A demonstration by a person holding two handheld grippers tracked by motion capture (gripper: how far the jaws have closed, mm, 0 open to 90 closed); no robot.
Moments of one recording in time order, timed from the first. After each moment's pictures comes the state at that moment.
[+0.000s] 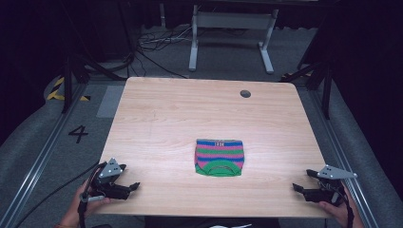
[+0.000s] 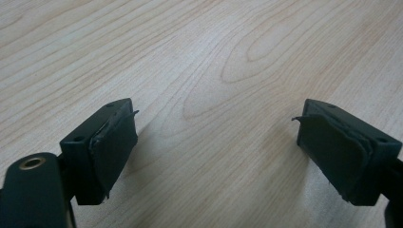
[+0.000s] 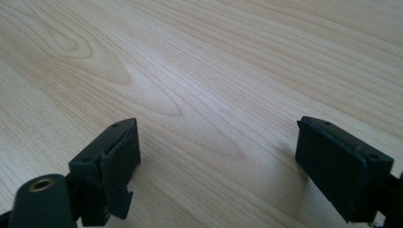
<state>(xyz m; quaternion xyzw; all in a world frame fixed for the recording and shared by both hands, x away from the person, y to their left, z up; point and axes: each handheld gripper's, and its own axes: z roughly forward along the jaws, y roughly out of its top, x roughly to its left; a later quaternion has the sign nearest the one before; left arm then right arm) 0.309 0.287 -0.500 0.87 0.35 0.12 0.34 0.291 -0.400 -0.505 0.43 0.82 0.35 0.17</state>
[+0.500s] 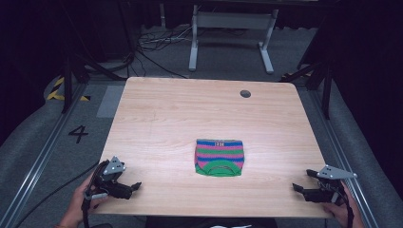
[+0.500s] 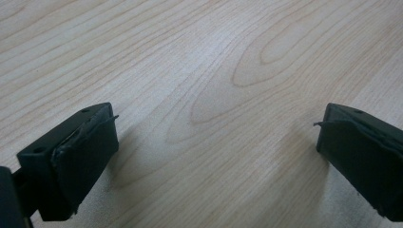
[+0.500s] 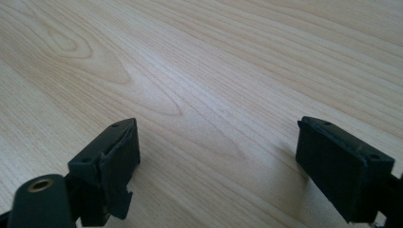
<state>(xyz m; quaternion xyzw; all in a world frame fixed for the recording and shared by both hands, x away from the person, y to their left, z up) 0.315 0.282 -0.501 0.87 0.37 0.12 0.32 0.291 -0.400 -0.505 0.43 0.82 0.35 0.17</state>
